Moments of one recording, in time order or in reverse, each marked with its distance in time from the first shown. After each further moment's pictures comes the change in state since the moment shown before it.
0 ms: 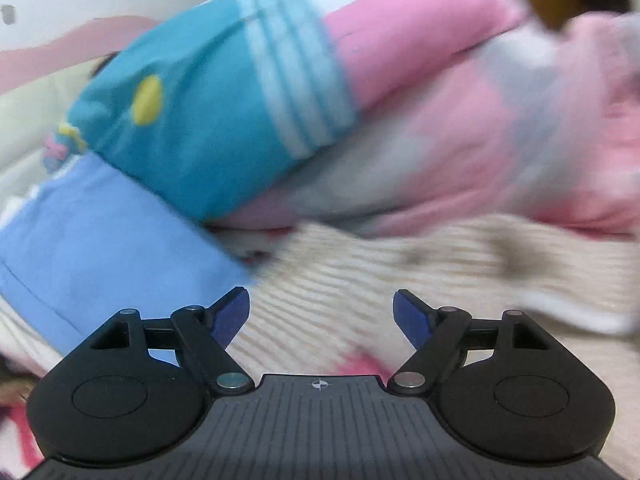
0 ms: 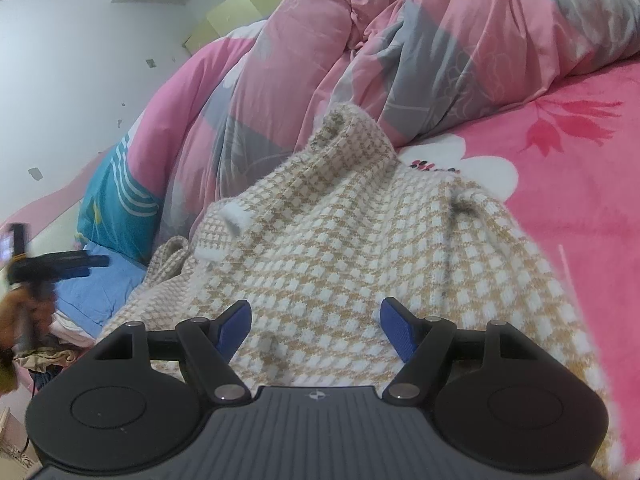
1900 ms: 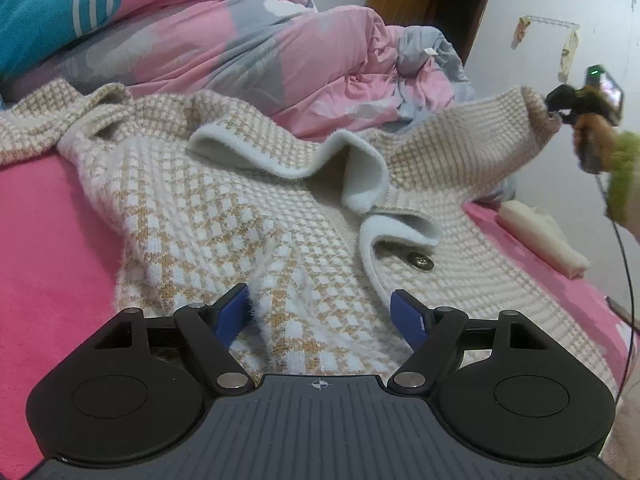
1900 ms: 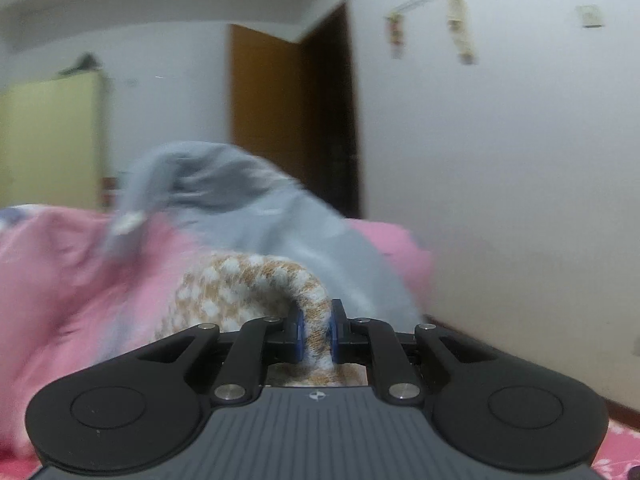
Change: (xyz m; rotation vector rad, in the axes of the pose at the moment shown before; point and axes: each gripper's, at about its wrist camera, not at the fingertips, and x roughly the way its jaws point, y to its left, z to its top) left arm -0.041 -0.101 -0.168 -0.107 -0.068 -0.579; right arm -0.072 -0.052 0.288 -0.175 -0.495 -0.954
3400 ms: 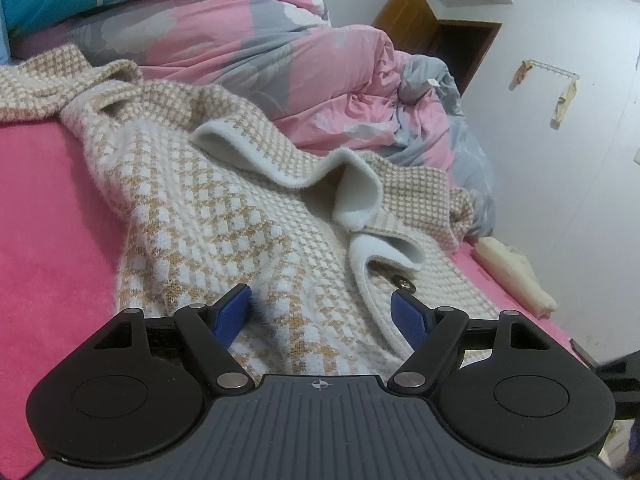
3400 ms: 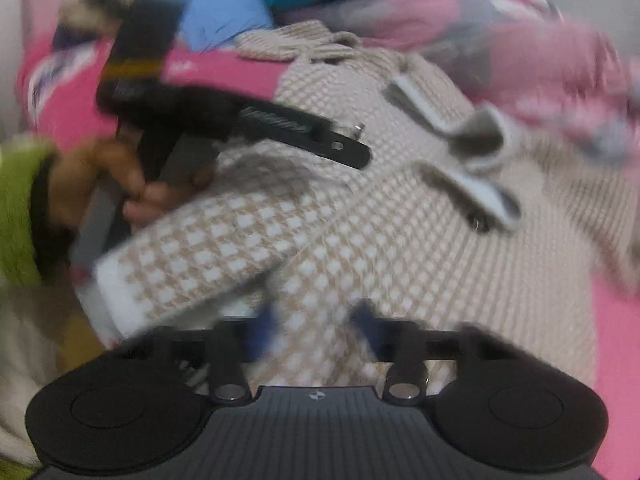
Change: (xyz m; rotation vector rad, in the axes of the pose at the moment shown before) left arm -0.006 0.022 0.001 -0.140 -0.043 -0.092; right arm -0.375 0.135 -0.271 -0.761 0.514 0.889
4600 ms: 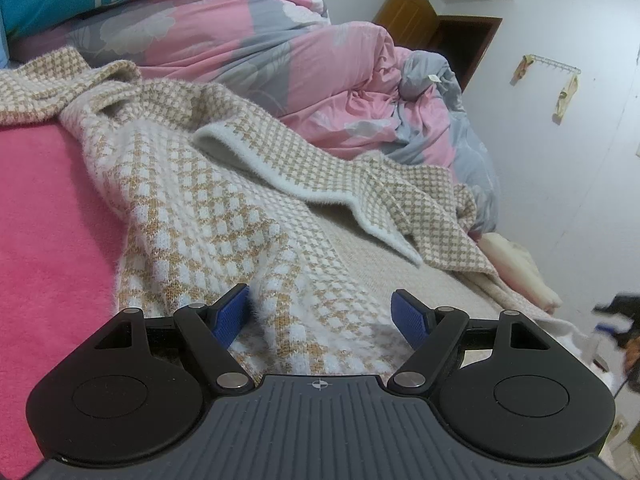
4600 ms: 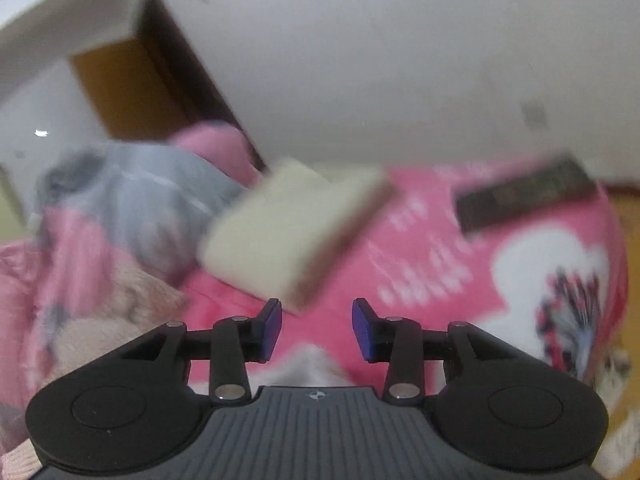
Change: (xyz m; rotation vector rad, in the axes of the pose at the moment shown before) left arm 0.003 0.001 0.001 0.014 0.005 0.011; right arm -0.155 -0.313 -0.209 1.275 -0.547 -0.720
